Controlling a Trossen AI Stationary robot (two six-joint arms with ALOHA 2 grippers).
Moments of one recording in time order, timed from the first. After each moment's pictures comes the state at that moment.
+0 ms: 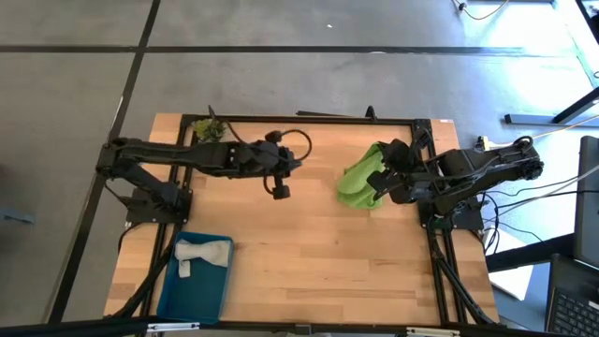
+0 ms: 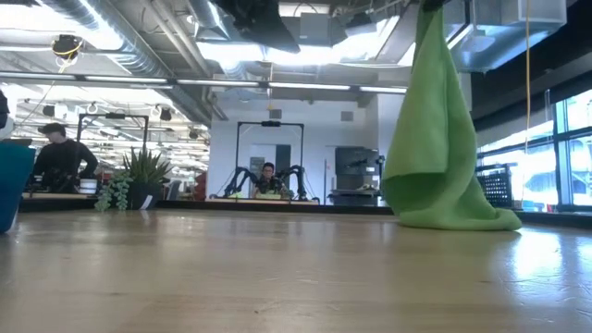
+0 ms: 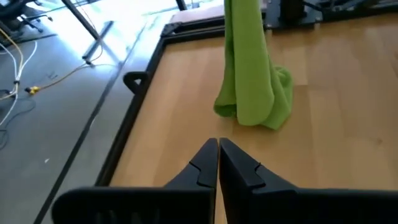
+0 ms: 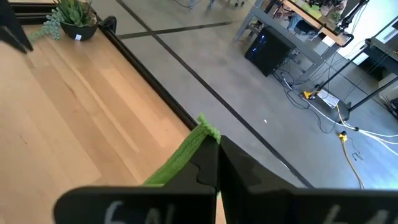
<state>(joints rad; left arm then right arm) 0.04 1.43 1.23 -0.38 -0.32 0.15 0.30 1.22 1.40 -1.23 1.07 0.59</state>
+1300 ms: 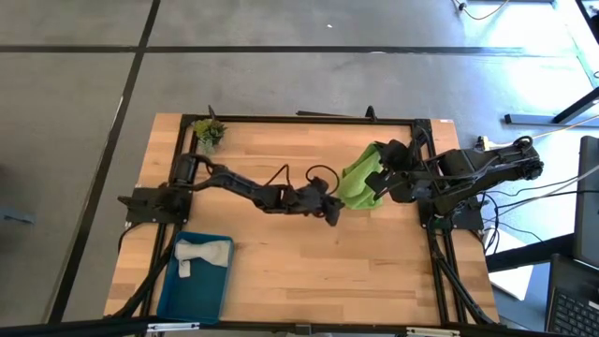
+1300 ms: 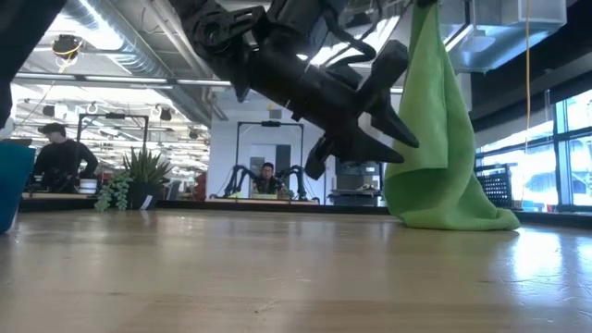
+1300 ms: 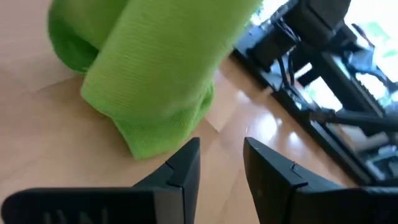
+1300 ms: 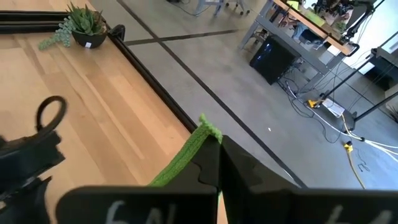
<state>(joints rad) -0.07 2.08 1.23 0.44 -0.28 -0.84 0.30 1.22 1.40 -1.16 1.07 0.51</state>
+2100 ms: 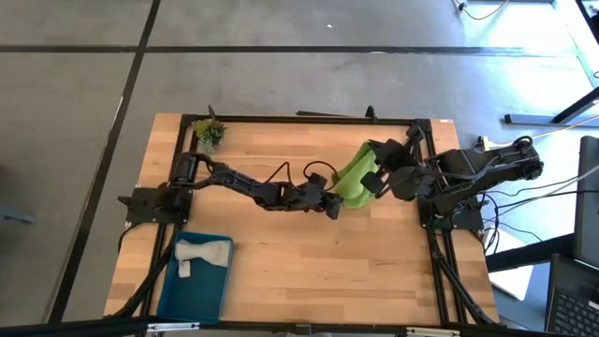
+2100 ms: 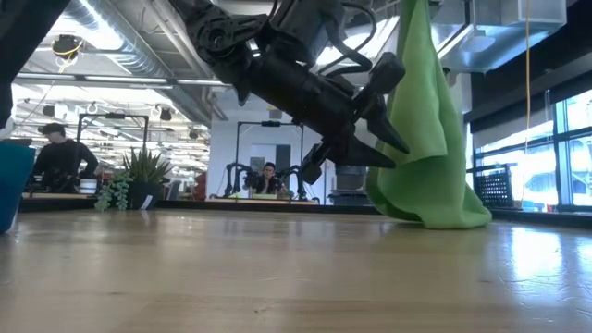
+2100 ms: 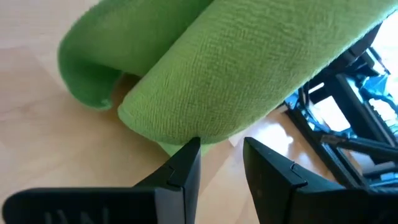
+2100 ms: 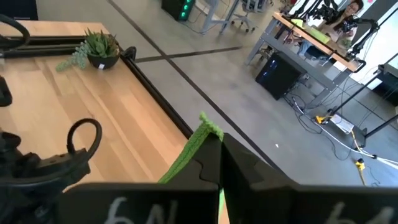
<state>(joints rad) -0.05 2.08 1.23 0.42 -0.30 -0.92 0.30 1.22 1.40 -0.98 1.08 0.36</state>
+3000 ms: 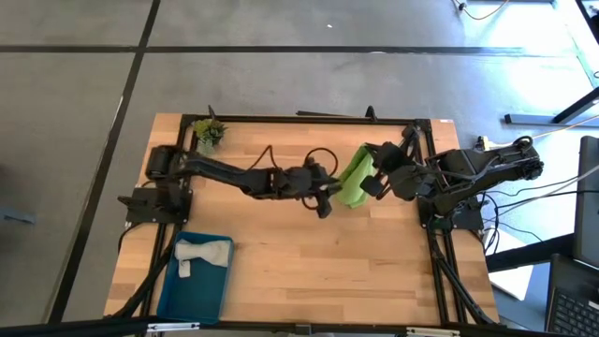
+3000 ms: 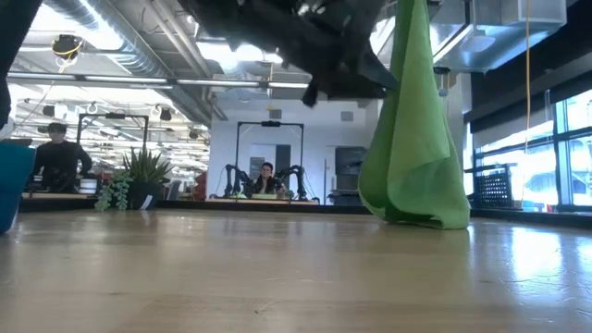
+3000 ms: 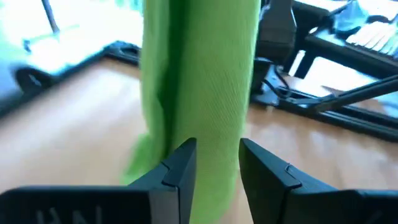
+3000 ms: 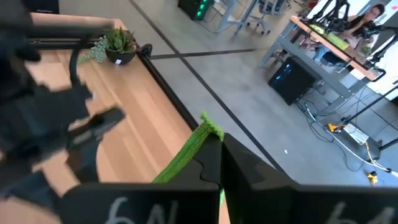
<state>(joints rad) -0.02 1.87 1.23 0.31 -0.27 -0.25 0.30 1.22 1.40 -0.94 1.02 0.28</state>
